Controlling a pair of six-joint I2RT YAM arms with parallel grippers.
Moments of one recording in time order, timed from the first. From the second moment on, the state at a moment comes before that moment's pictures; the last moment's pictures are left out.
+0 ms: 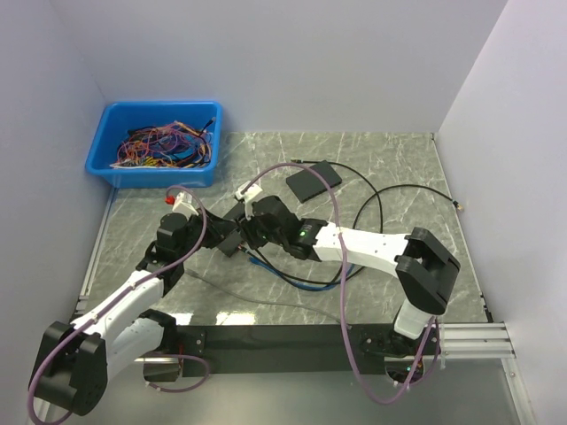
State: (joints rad) left arm -0.33 0.95 0.37 0.26 0.24 -0.94; right arm 1.02 1.67 1.15 -0.02 0.13 0.18
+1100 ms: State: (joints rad) left arm -0.33 0.95 0.37 0.28 0.23 -0.94; right arm 1.03 1.76 1.24 -0.04 0.13 0.20
